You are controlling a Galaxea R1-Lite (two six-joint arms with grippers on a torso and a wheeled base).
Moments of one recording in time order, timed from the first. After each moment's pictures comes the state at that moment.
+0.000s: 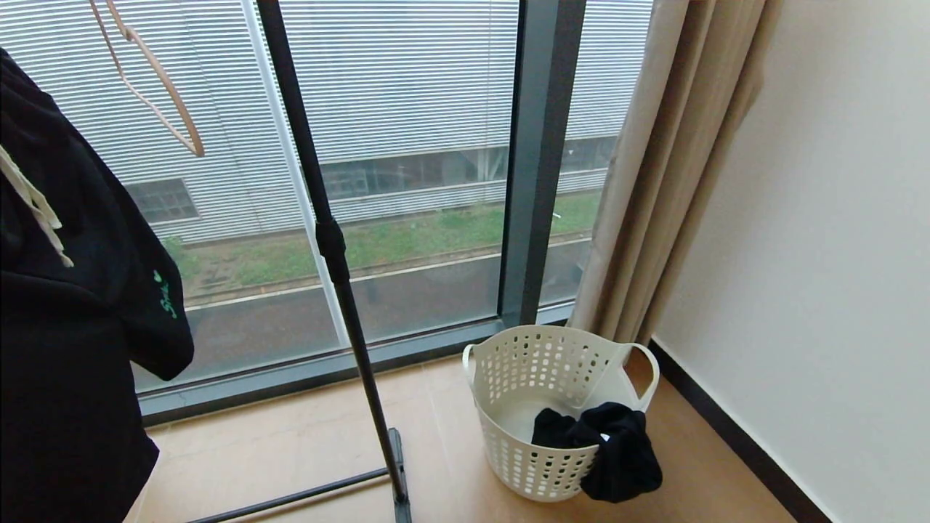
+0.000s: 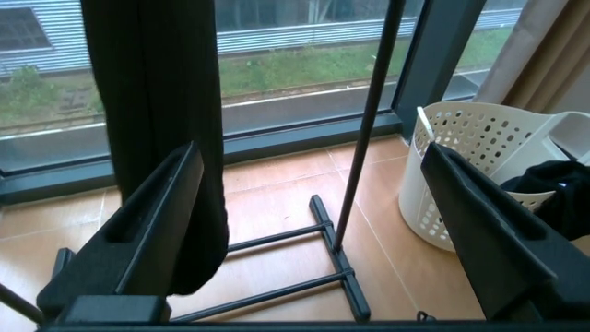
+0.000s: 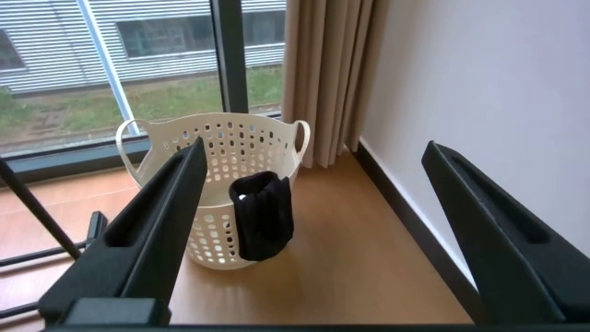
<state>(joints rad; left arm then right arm) 0.00 0.00 -0.03 0.07 0.00 -0.01 0.01 0.00 -0.01 0.01 -0.05 0.03</state>
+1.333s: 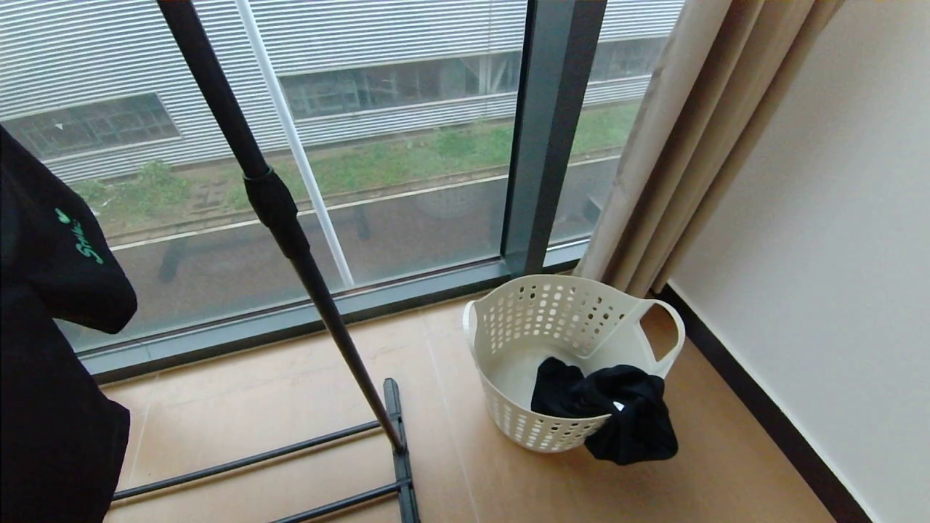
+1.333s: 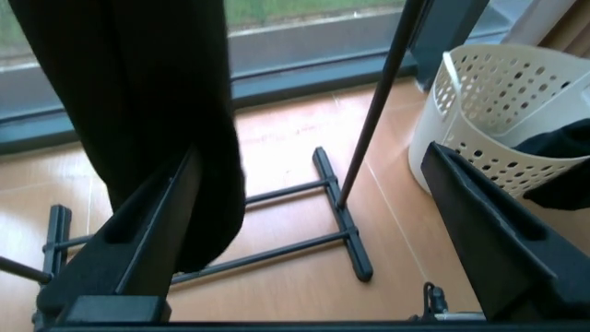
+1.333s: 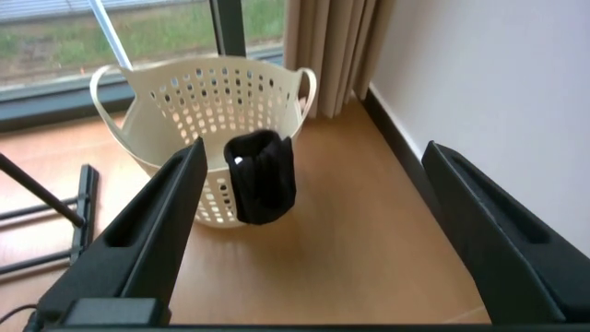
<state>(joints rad) 0.00 0.00 -0.03 0.07 0.00 -0.01 0.01 0.00 -0.01 0.01 -0.05 0.03</state>
